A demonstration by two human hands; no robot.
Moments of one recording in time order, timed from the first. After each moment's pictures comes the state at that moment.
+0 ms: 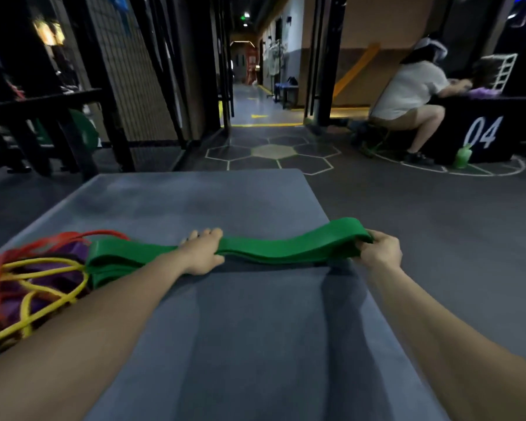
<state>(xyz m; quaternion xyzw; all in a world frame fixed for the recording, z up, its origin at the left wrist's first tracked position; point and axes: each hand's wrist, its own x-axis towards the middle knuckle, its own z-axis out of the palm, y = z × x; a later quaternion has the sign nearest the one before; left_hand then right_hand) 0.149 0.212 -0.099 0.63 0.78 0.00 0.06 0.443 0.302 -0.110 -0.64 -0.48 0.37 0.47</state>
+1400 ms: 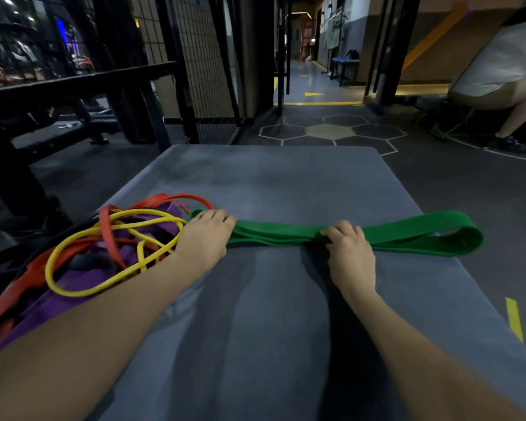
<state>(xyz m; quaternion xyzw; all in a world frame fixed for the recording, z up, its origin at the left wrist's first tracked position) 0.059 0.110 -0.116 0.62 0.75 -0.05 -0.23 0.286 0.217 -0.161 -0.47 -0.83 0.00 0.31</state>
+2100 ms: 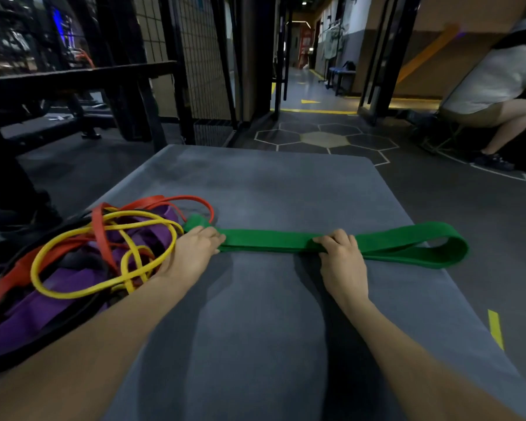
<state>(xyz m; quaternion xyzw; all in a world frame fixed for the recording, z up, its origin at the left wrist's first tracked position) 0.044 0.105 -0.145 0.66 0.71 0.10 -0.21 0.286 0.220 -0.163 -0.44 -0.84 0.03 0.32</state>
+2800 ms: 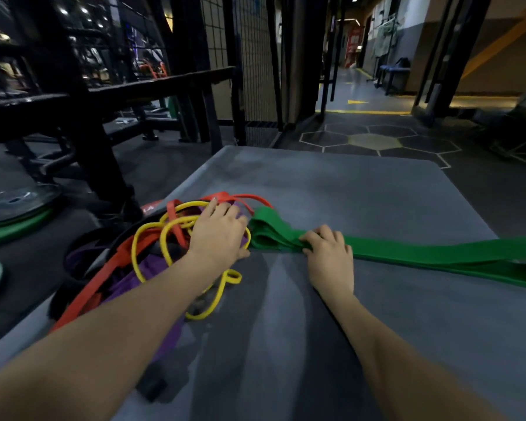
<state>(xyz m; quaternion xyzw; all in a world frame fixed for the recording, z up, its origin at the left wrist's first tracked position) 0.017 0.044 -0.092 0.55 0.80 -0.08 -0.24 0.176 0.161 -0.154 -0.39 -0.87 0.08 0.28</state>
